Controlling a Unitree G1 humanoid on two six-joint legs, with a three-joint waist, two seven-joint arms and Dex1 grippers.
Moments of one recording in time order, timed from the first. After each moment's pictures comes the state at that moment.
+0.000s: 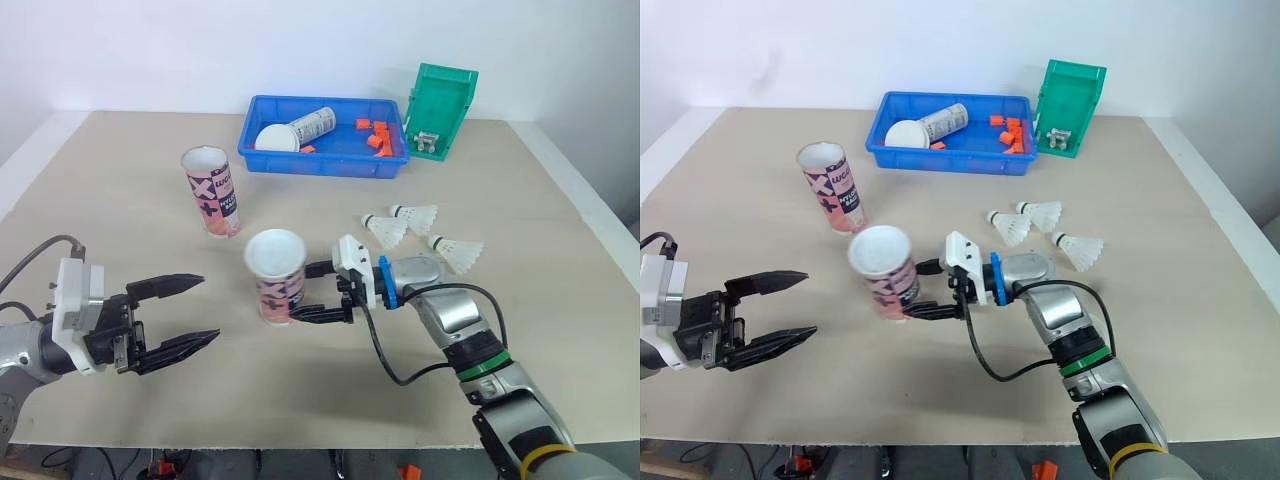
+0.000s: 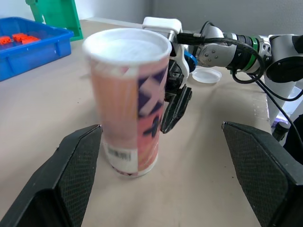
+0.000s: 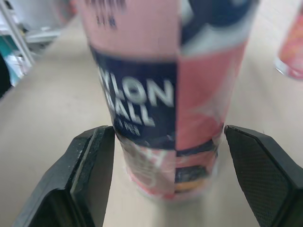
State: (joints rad) left arm 0.14 0.81 0.46 -0.51 -0.85 0.41 -1.12; right arm -0.66 -0.40 0.29 0.20 0.26 0.23 1.23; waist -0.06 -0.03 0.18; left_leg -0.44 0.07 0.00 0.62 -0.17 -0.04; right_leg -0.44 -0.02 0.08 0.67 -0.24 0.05
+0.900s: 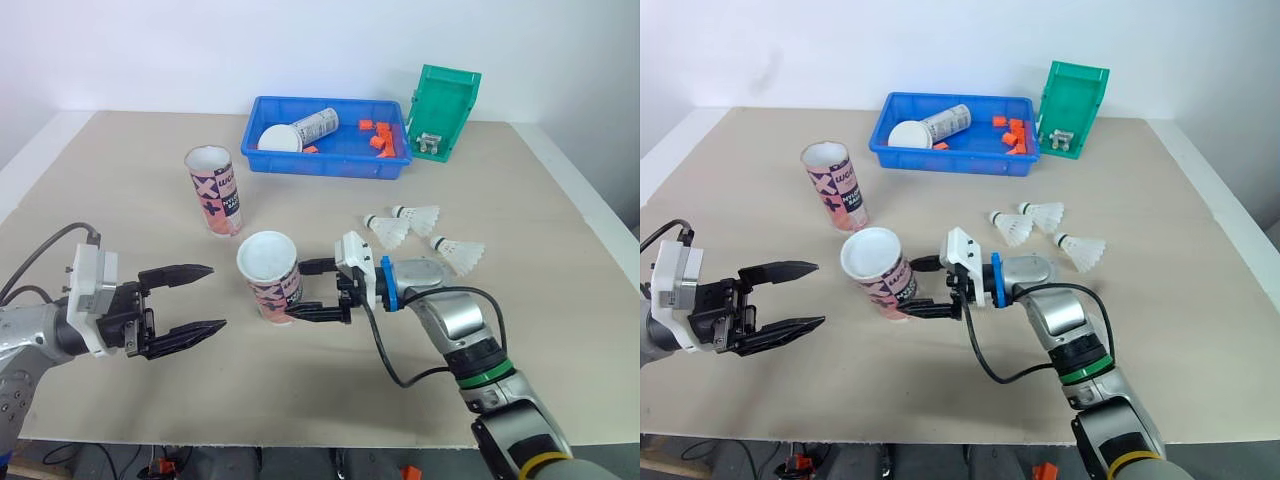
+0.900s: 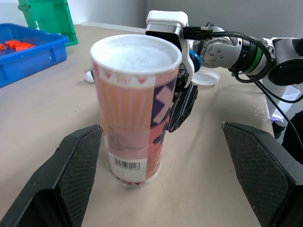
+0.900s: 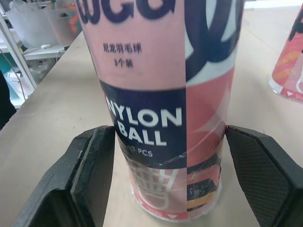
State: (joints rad) left arm 0.04 0.82 0.40 -0.45 -0.82 0.42 -1.16; right arm -0.61 -0.34 0.28 0.10 0.29 0.28 1.17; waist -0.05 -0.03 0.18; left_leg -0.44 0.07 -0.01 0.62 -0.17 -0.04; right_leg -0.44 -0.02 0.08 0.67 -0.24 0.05
